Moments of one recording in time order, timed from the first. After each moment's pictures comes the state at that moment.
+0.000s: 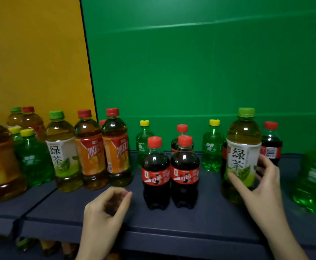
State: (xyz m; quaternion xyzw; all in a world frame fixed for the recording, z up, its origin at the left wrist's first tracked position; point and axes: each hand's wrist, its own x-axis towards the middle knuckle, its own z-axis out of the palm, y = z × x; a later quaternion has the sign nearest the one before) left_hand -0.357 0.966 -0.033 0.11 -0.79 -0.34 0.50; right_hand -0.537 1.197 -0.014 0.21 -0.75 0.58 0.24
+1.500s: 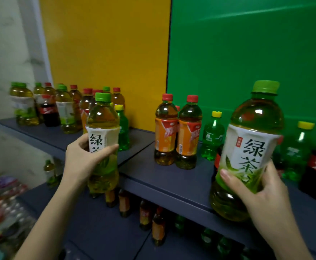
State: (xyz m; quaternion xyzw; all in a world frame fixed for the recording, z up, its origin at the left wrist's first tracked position) left_hand -0.222 0.853 0.014 0.25 -0.67 -0.40 0.57; right_hand -0.418 1.107 0.017 0.40 -0.65 0.65 0.01
